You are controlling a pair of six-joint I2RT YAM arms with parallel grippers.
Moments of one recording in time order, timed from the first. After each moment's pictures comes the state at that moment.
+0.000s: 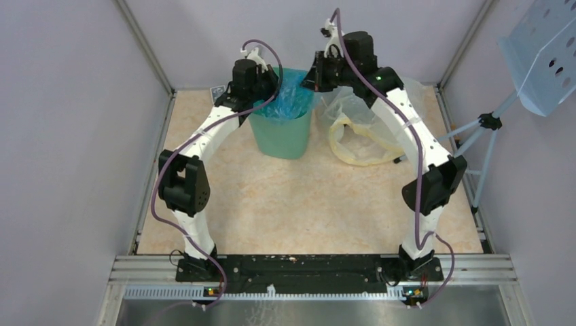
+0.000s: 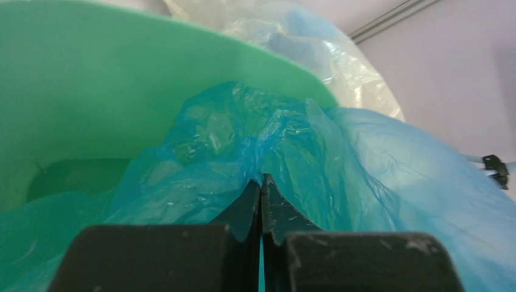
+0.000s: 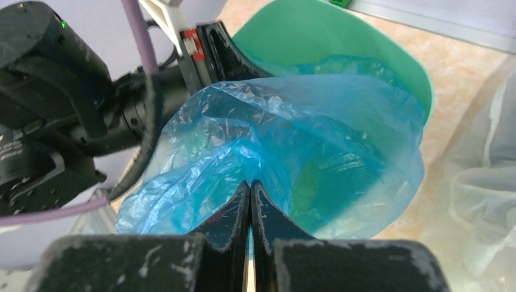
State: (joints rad) left arm -0.34 1.88 1.70 -0.11 0.30 -0.66; right arm 0.48 1.86 2.10 -0.61 -0.41 0.37
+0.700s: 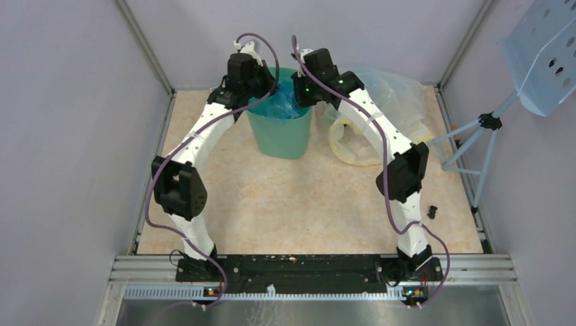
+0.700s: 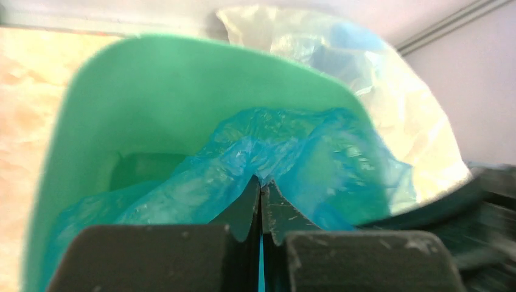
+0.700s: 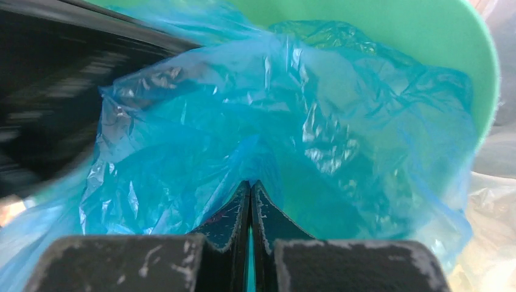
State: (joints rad) left arm -0.34 1.85 1.74 -0.27 0.16 -0.54; right arm 0.61 2.13 2.33 -0.83 -0.10 0.24
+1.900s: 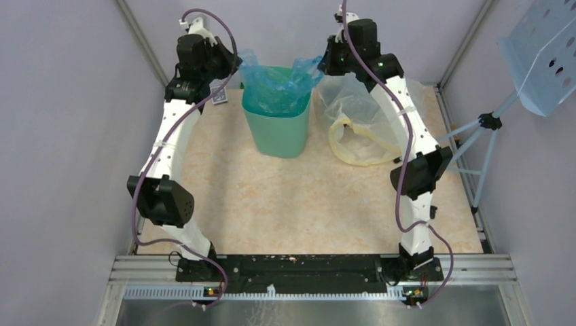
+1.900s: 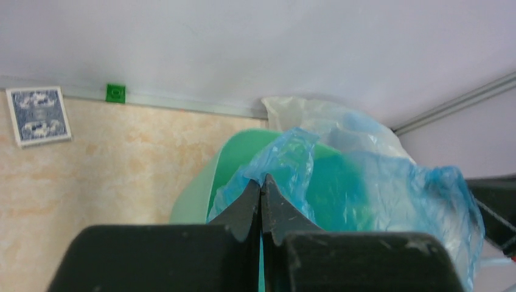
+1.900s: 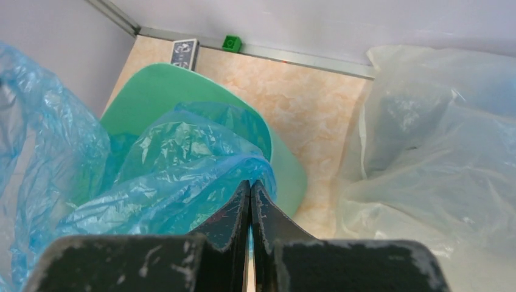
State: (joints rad) left arm -0.13 1.67 1.82 -0.36 0.17 -0.51; right arm 0.42 2.07 2.43 -0.76 -0.13 0.29
